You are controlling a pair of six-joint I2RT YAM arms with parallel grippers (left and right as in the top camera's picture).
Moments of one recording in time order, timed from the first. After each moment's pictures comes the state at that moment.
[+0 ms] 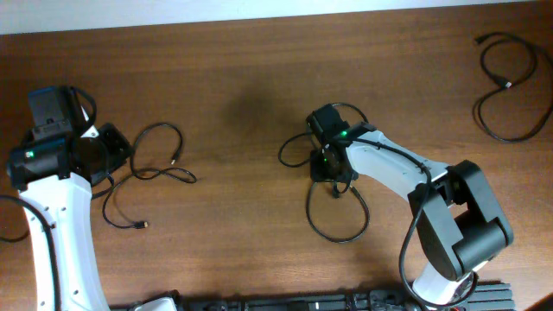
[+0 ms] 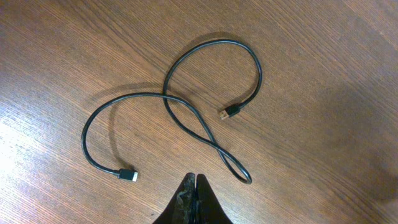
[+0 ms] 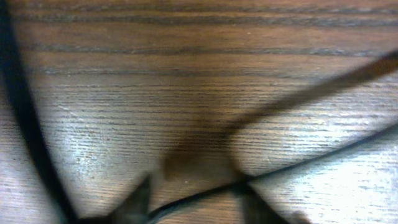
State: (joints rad) left arm 0.26 1.37 1.36 -1.14 0.00 -0.37; right arm 0.47 1.84 1.09 -0.66 -0.05 0.53
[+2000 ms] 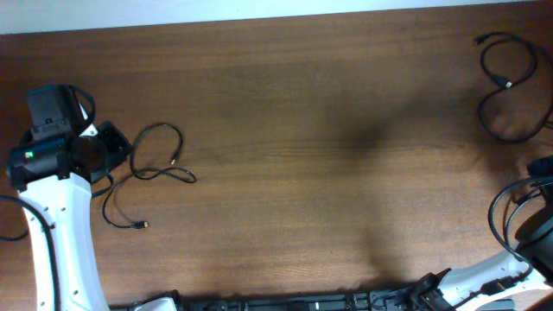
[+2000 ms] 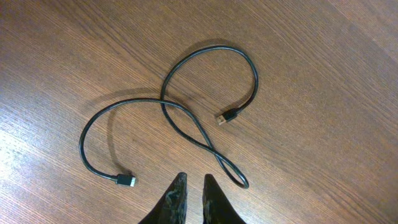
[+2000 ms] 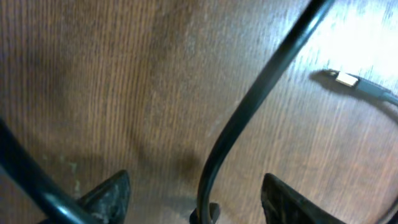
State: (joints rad) left arm 0.26 1.37 1.36 -1.12 0.00 -0.37; right arm -0.88 1.90 1.30 -0.82 0.18 0.52
